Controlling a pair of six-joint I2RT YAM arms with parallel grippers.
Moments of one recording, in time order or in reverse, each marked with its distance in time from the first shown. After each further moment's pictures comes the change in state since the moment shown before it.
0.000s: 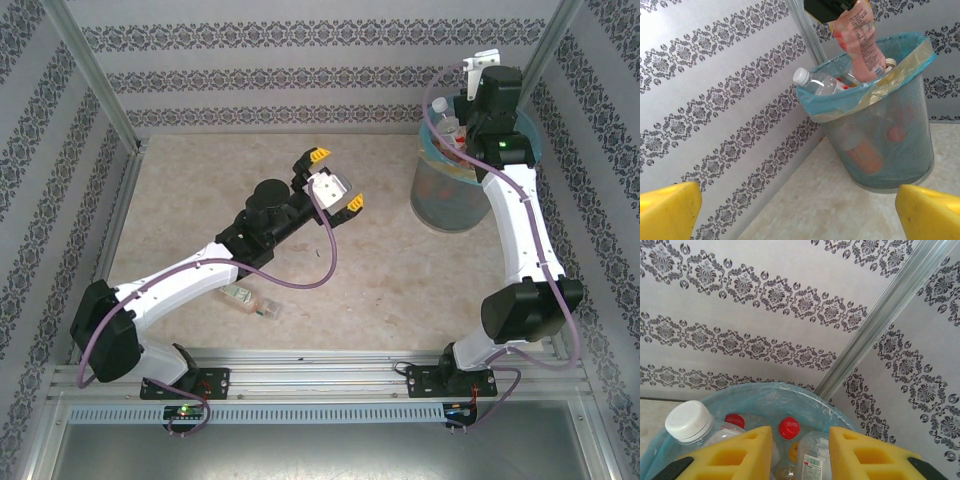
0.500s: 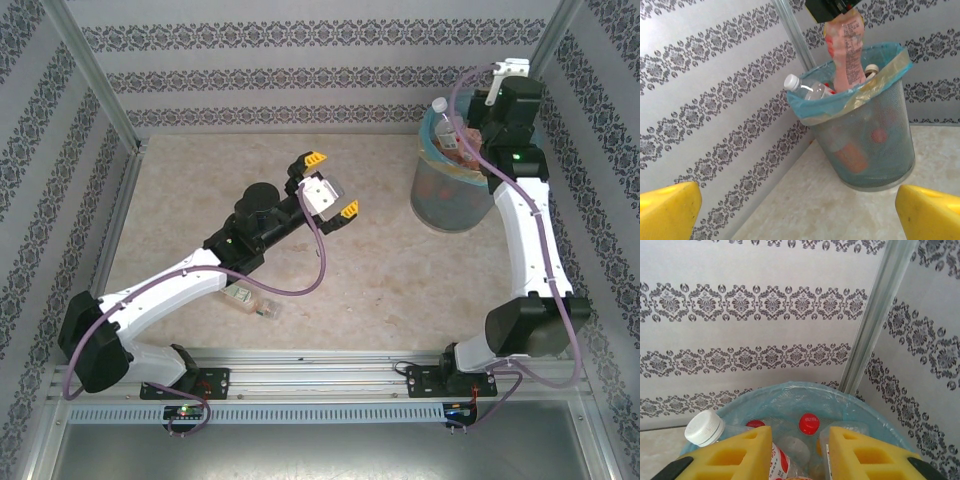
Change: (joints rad) left arm 0.000 -0.075 -0.034 -0.050 0.050 -0.015; right arm -0.062 -0.080 -0.100 0.048 -0.103 0.251
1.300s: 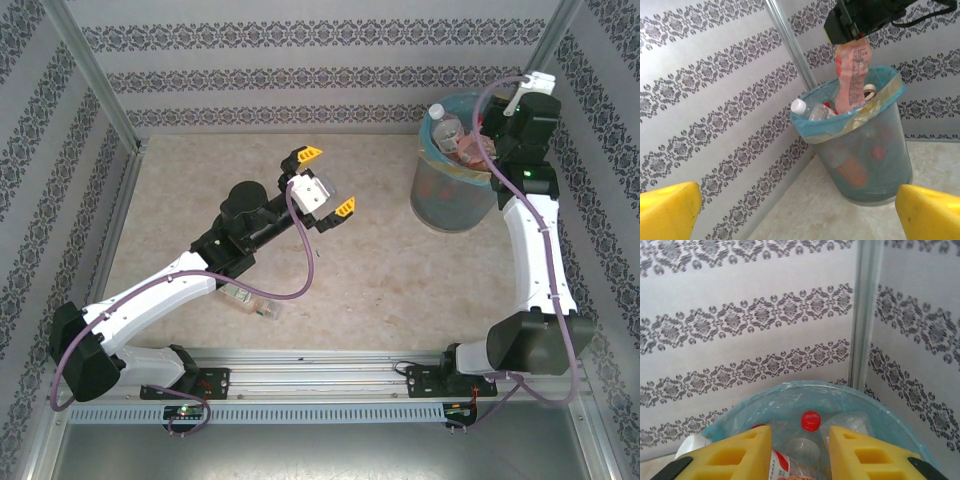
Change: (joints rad) left arm 0.000 -0.073 0.013 -0.030 0.035 0.000; right arm -0.111 -0.110 -0.174 0.104 -0.109 0.211
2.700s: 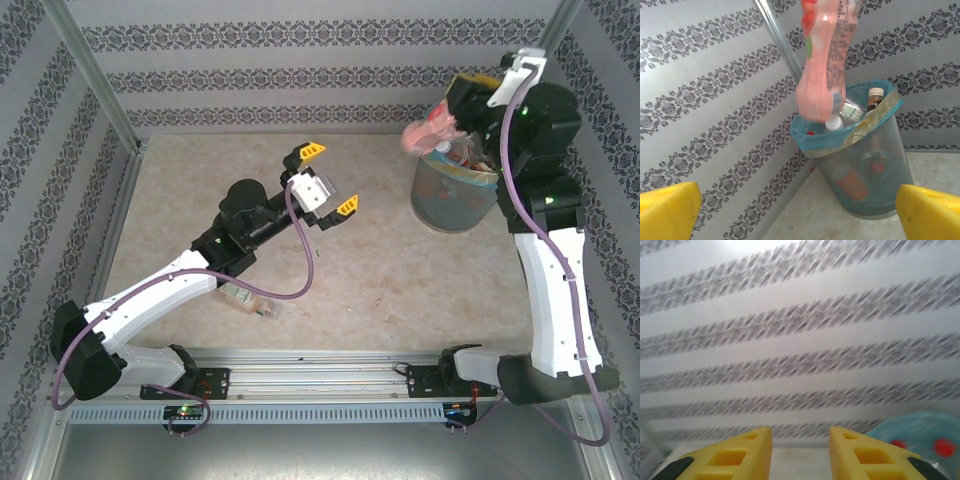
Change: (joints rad) left arm 0.000 0.003 0.019 0.034 0.026 0.018; right arm 0.285 -0.113 0.357 -0.276 -0.093 0.053
